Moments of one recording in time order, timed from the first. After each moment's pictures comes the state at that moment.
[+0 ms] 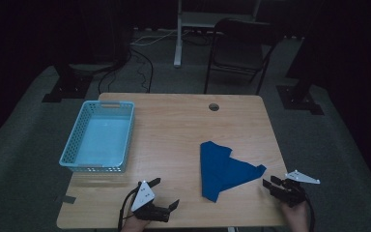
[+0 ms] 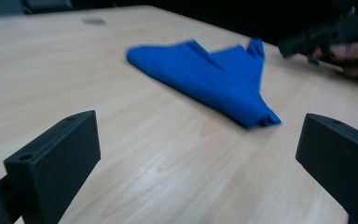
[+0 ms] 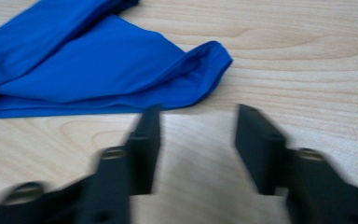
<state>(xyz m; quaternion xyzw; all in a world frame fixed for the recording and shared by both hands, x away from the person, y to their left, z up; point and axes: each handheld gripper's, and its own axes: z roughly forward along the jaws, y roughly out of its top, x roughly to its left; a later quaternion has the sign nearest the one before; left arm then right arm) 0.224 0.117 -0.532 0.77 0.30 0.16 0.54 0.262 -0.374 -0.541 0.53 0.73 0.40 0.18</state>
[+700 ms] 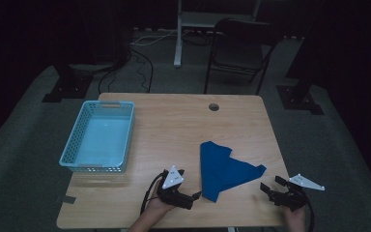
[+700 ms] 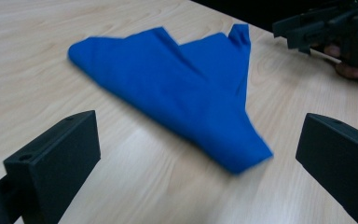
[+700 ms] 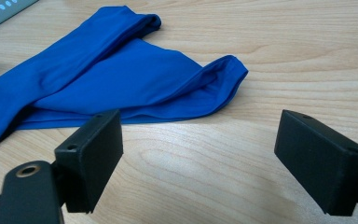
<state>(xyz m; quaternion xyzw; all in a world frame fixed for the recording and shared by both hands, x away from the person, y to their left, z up) 0.274 0.039 -0.517 0.81 0.29 0.11 0.50 0.253 -0.378 -0.548 0.51 0.70 0.46 0.17</state>
